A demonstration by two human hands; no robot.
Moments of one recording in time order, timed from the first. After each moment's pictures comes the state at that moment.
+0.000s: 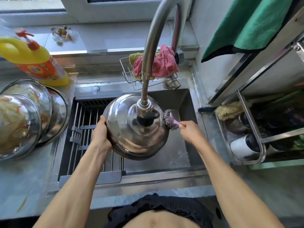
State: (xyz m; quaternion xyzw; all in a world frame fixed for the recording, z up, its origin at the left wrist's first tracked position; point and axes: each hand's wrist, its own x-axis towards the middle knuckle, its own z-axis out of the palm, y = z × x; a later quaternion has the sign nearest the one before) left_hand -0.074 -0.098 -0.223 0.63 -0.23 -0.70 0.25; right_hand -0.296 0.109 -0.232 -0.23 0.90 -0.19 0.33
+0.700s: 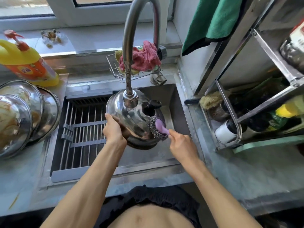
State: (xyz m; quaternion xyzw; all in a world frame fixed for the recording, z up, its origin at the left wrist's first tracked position) left_hand -0.117 -0.017 -0.213 0.64 -0.21 -0.68 0.29; right_hand -0.212 0.186 -0.192 -0.33 0.90 -0.20 0.19
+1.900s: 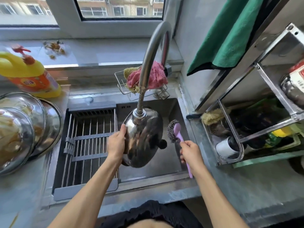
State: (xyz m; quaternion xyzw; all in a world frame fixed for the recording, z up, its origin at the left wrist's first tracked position) left_hand -0.091 -0.048 -0.222 0.54 -0.52 -0.64 0.17; right_hand -0.232 0.160 -0.197 0.03 0.83 -0.45 0.32
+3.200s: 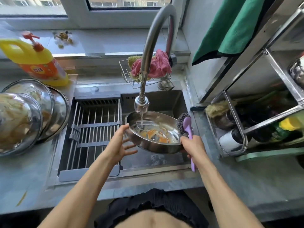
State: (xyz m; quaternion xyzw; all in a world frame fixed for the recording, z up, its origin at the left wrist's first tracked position) left_hand -0.062 -0.024 -0.203 0.54 -0.37 -0.76 0.04; right_hand -0.235 0.167 -0.181 0.02 0.87 -0.34 0.35
